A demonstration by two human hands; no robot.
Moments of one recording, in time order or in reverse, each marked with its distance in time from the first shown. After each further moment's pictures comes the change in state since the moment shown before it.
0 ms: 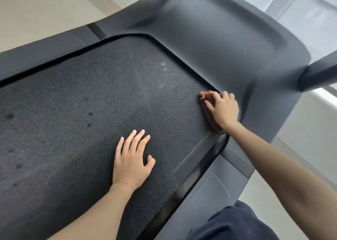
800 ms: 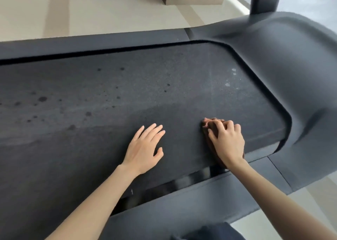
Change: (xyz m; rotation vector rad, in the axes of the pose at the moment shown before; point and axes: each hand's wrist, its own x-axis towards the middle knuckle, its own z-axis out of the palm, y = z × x) left_hand -0.140 -0.059 -0.027 0.033 0.072 -0.113; right_hand -0.161 -0.118 -0.003 0.138 0.045 -0.415
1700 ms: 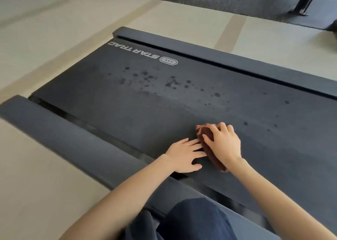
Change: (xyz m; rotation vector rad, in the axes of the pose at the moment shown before) left_hand -0.228 -0.143 -0.085 0.087 -0.263 -0.366; right_hand -0.077 -0.390 -0.002 0.198 -0.213 -0.845
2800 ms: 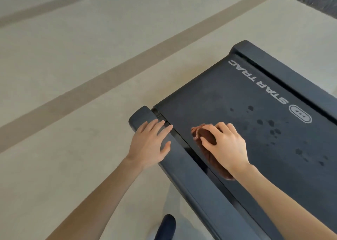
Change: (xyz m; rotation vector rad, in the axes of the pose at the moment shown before) left_hand -0.391 -0.363 -0.096 -0.132 0.382 -0.851; right_hand 0.159 -0.479 -0.055 0.108 -0.142 -0.478
